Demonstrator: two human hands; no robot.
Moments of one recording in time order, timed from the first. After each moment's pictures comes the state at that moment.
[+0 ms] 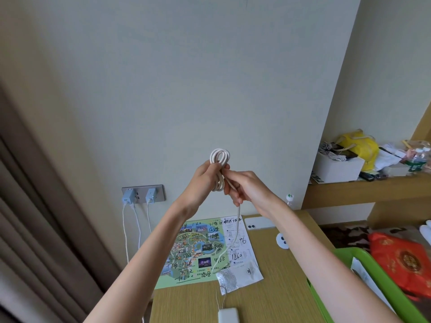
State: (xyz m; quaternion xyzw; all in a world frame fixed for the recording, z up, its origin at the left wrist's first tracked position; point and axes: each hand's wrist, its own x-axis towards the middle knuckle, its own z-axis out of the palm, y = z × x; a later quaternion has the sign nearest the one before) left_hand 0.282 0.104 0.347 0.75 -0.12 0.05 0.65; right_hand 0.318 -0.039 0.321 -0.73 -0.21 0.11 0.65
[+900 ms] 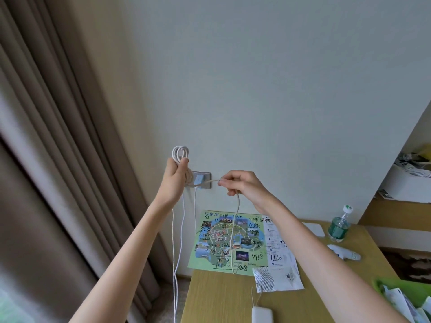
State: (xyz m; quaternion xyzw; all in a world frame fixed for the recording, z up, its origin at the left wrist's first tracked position) left_hand 0.271 0.264 0.307 0.74 0.10 0.27 0.61; right_hand 0.345 0.078 0.290 -0.72 -0.28 0.16 0.62
